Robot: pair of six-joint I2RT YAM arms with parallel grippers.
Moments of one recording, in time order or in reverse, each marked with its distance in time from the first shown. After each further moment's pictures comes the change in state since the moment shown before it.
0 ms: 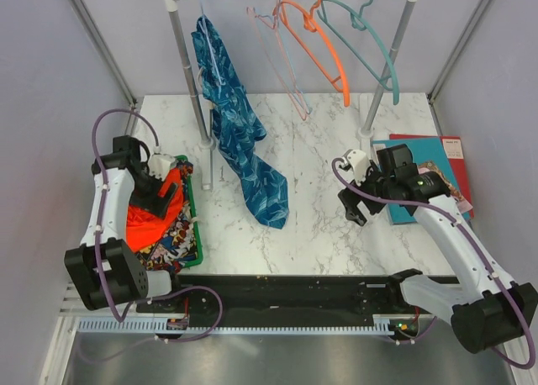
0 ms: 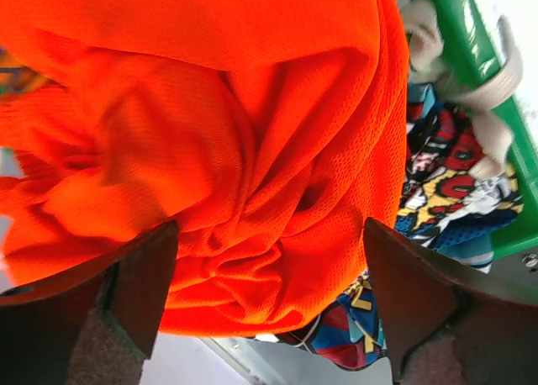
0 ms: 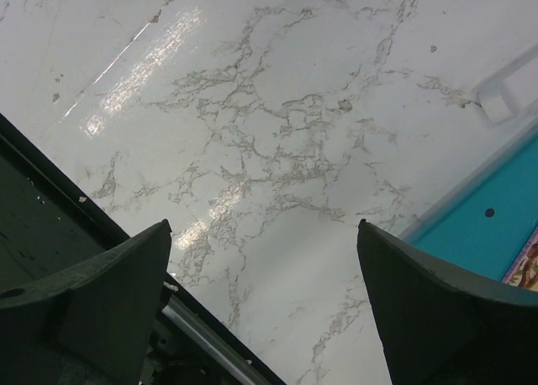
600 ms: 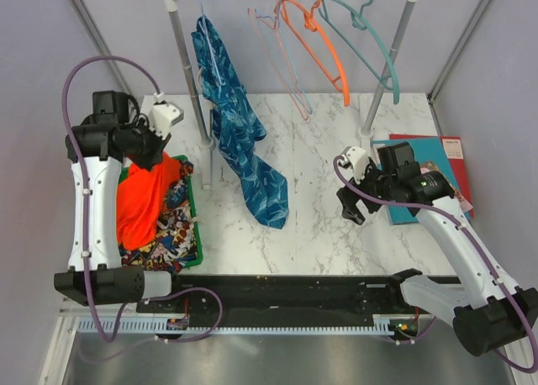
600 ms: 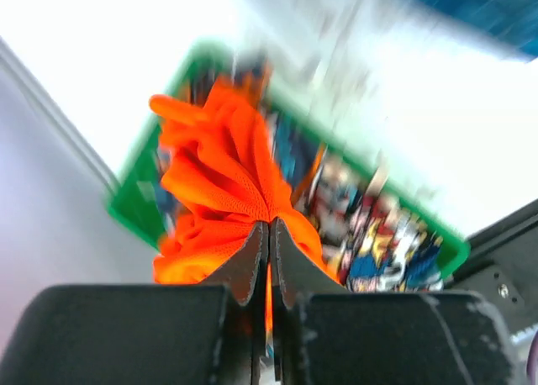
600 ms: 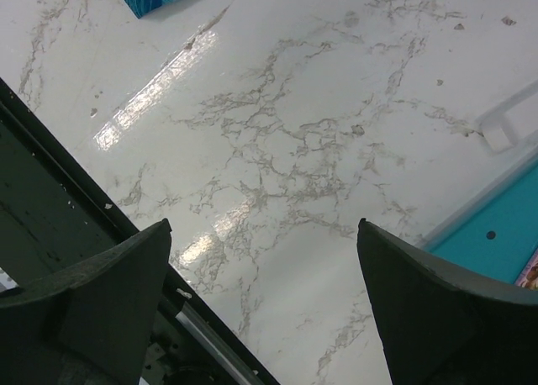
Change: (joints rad) left arm -0.112 0.017 0.495 -0.177 0.224 0.077; right arm 0.024 -0.018 0.045 -0.023 -0.043 0.013
